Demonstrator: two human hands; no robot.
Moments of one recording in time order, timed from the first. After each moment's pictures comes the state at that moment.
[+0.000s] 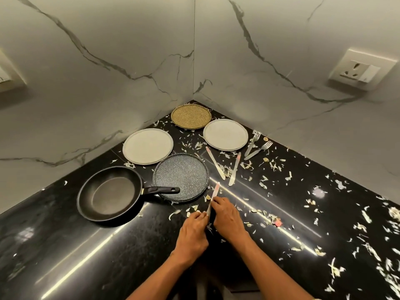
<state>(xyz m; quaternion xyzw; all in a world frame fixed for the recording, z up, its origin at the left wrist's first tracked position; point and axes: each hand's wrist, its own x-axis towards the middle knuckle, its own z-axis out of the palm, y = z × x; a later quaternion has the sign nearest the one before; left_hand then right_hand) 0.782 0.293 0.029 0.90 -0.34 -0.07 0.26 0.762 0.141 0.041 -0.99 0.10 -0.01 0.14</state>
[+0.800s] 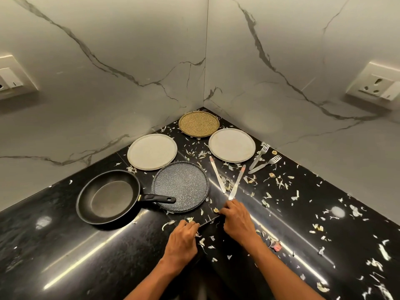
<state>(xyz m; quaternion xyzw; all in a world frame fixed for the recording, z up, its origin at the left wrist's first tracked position) 0.795 0.285 0.026 0.93 -0.30 0.01 0.20 0.784 0.065 0.034 -0.99 0.04 -0.04 0.11</state>
